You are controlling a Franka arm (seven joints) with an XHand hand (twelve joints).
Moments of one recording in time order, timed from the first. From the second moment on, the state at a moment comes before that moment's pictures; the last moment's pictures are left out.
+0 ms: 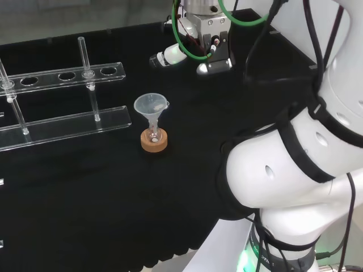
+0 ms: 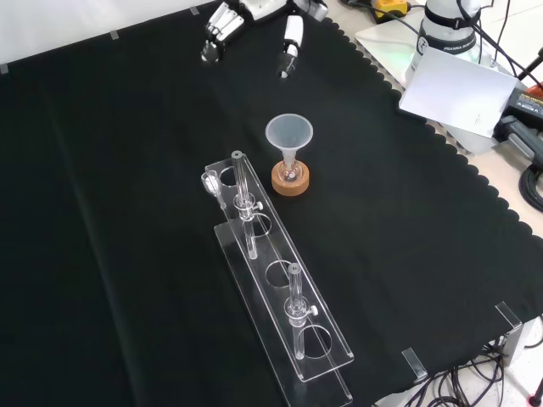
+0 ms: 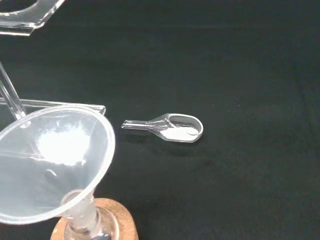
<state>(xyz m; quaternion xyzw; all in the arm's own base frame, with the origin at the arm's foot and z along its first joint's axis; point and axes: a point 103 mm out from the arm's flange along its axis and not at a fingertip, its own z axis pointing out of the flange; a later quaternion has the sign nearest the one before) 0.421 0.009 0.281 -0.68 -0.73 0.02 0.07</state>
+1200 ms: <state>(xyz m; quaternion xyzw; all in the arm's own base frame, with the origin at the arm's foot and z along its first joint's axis) 0.542 -0.018 0.230 -0.66 -0.74 0.12 0.08</state>
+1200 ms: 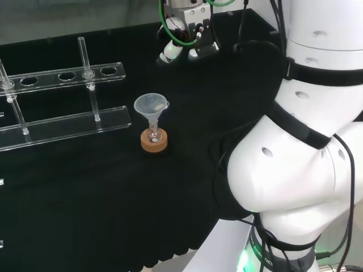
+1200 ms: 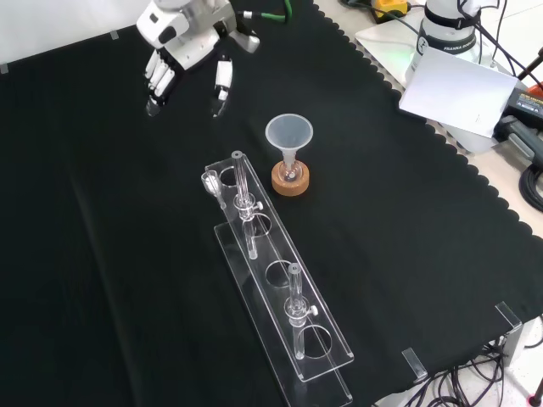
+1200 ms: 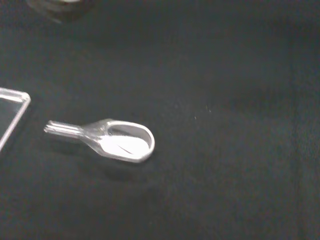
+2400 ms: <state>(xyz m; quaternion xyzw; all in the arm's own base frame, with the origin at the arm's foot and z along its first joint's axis) 0.530 -0.034 0.134 -0.63 -0.76 0.11 0.11</state>
